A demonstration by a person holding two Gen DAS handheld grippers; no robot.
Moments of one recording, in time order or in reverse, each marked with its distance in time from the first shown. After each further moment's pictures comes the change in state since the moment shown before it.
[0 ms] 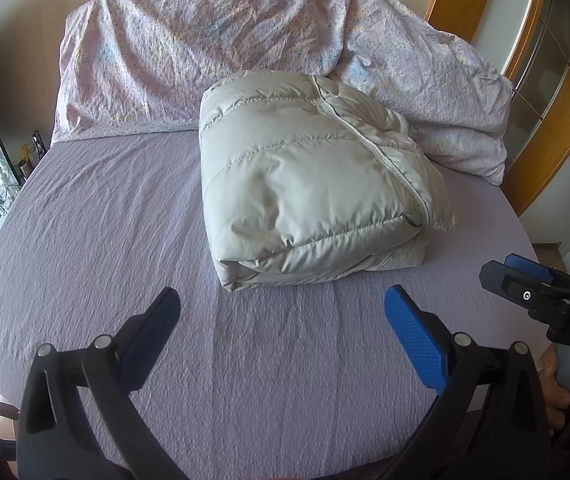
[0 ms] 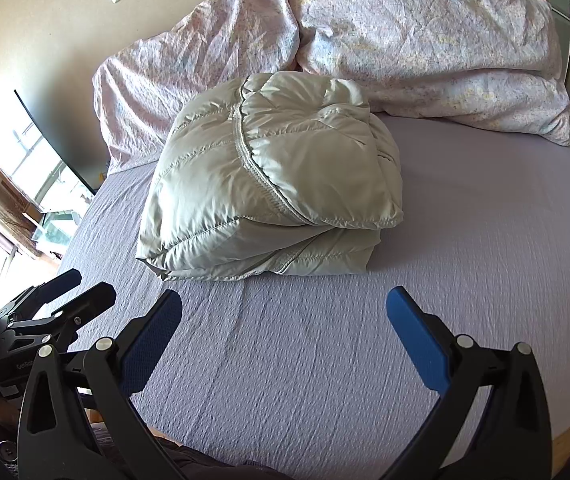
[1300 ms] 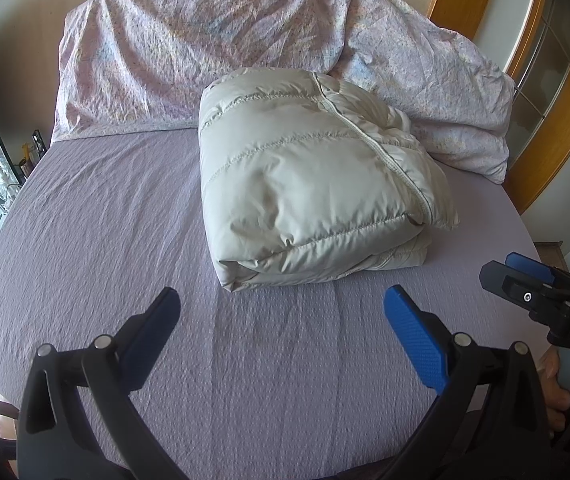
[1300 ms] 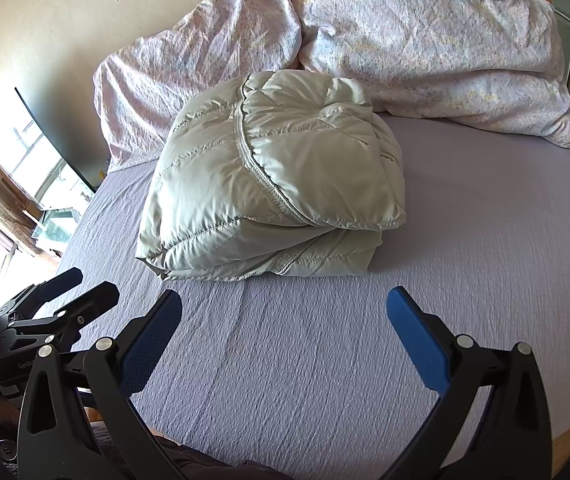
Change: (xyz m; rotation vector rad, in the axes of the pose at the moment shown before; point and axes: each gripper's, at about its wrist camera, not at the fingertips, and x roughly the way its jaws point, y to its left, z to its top) left arm 0.004 0.002 0.000 0.004 0.004 0.006; right arm 0.002 0.002 0.000 -0.002 0.001 -0.002
